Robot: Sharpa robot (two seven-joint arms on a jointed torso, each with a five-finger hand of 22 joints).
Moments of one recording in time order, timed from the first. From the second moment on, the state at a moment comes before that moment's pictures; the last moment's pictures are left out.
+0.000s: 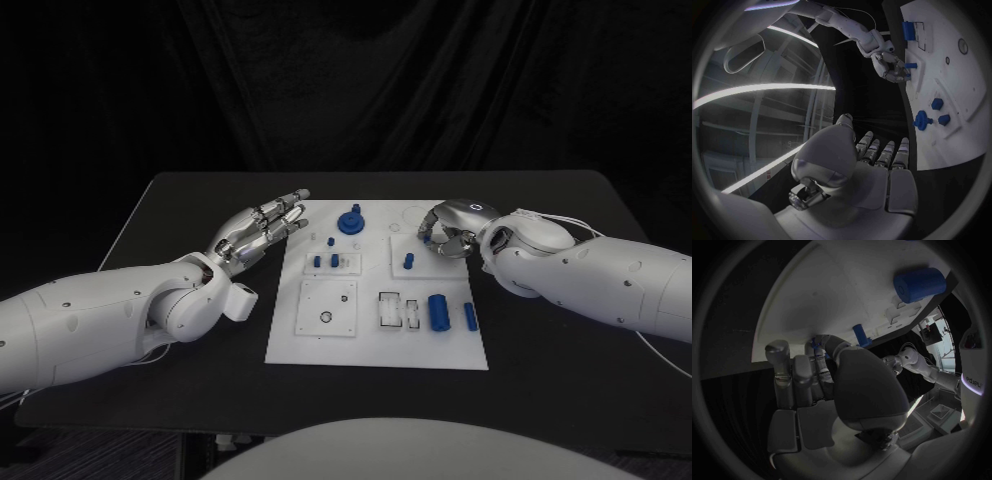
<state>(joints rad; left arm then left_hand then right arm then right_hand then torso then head) 1.09 -0.97 -0.21 1.51 -0.21 -0.10 0.68 1.34 0.26 -0.24 0.26 0.50 0.27 0.06 0.03 0.03 0.07 0.06 0.01 0.01 0.05 0.20 0.02 0.01 0.12 0.06 0.26 0.03 0.18 1.20 -0.62 -0.24 1.18 -1.47 -0.36 0.03 1.41 -0.08 0.43 -0.03 0.47 0.96 0.17 0.17 0.28 0.84 0.11 0.56 0.31 1.33 0.03 1.31 1.06 0.15 1.26 0.13 0.91 1.31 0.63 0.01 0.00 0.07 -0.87</state>
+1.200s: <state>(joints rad) 1.08 -0.96 -0.21 1.49 -0.21 -0.08 0.68 1.36 0.26 -0.23 0.25 0.51 0.27 0.06 0.03 0.03 0.07 0.07 0.01 0.01 0.05 0.21 0.02 0.01 0.12 0.06 0.27 0.04 0.19 1.26 -0.68 -0.24 1.29 -1.46 -0.43 0.06 1.42 -0.06 0.41 -0.04 0.39 0.98 0.15 0.19 0.32 0.92 0.09 0.51 0.27 1.35 0.01 1.29 1.05 0.13 1.28 0.12 0.94 1.31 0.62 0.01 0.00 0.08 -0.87</state>
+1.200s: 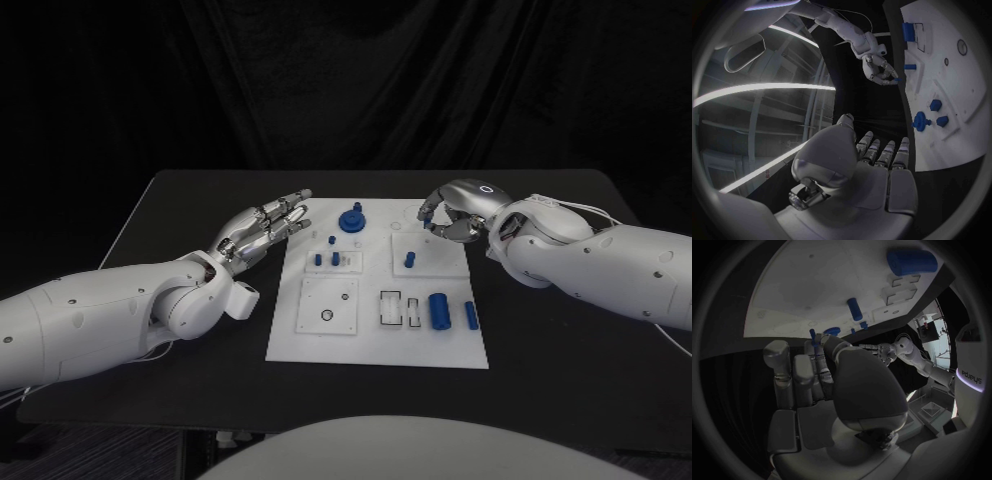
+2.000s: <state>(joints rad) 1.08 -0.97 -0.21 1.50 -0.21 -0.08 0.68 1.36 0.26 -0.22 0.25 0.51 0.27 0.07 0.03 0.03 0.07 0.08 0.01 0.01 0.01 0.16 0.01 0.01 0.16 0.05 0.25 0.03 0.15 1.24 -0.64 -0.24 1.57 -1.50 -0.39 0.04 1.42 -0.06 0.41 -0.04 0.38 0.98 0.15 0.19 0.33 0.92 0.09 0.50 0.26 1.36 0.01 1.31 1.08 0.13 1.29 0.12 0.96 1.31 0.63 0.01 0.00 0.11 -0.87</state>
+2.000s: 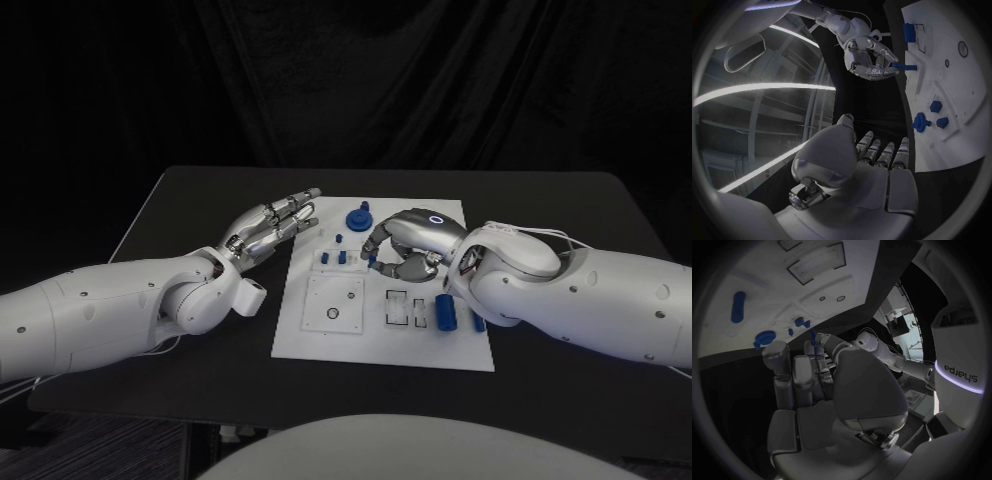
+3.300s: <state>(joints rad) 1.06 -0.96 -0.21 1.51 -0.21 -0.05 0.68 1.37 0.27 -0.21 0.26 0.51 0.26 0.07 0.03 0.03 0.06 0.08 0.01 0.01 0.01 0.16 0.01 0.01 0.15 0.05 0.25 0.03 0.15 1.15 -0.52 -0.24 1.46 -1.61 -0.36 0.00 1.42 -0.06 0.40 -0.04 0.36 0.98 0.15 0.19 0.34 0.92 0.09 0.48 0.25 1.37 0.01 1.31 1.09 0.13 1.30 0.12 0.97 1.31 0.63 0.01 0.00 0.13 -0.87</state>
